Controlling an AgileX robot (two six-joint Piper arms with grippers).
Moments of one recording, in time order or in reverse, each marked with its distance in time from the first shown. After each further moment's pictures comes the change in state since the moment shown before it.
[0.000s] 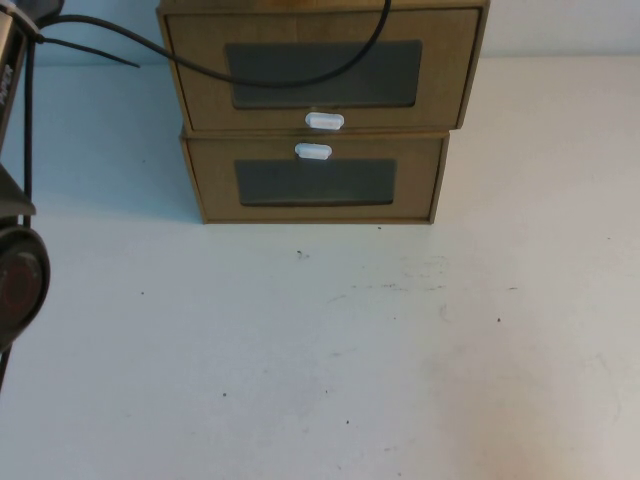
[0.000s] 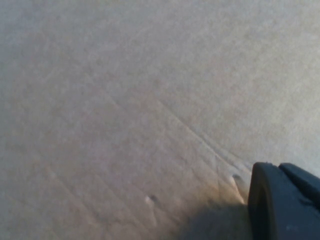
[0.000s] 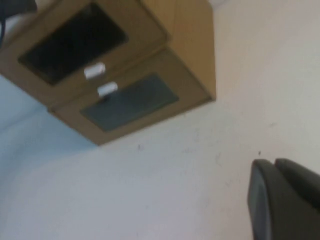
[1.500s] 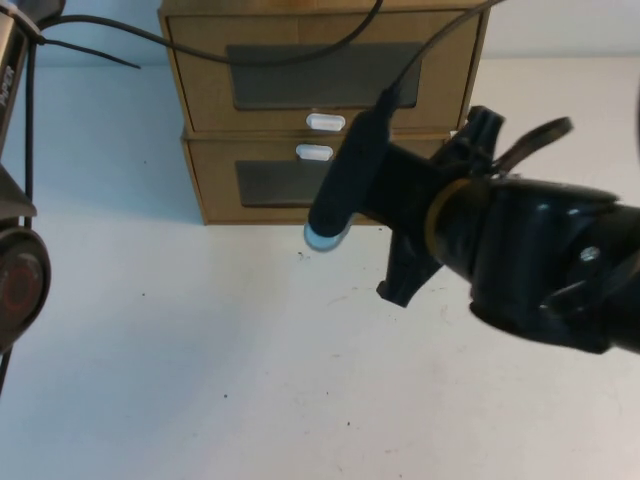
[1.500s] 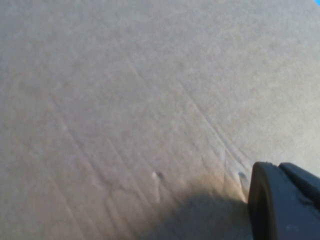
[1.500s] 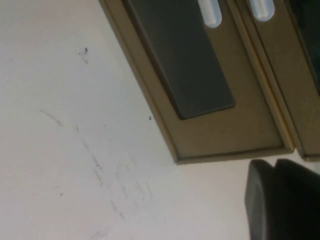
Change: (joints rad) right arm 0.895 1.395 -0.975 -1.642 0.228 0.321; left arm 0.000 0.000 0.000 0.007 -0.004 -0.263
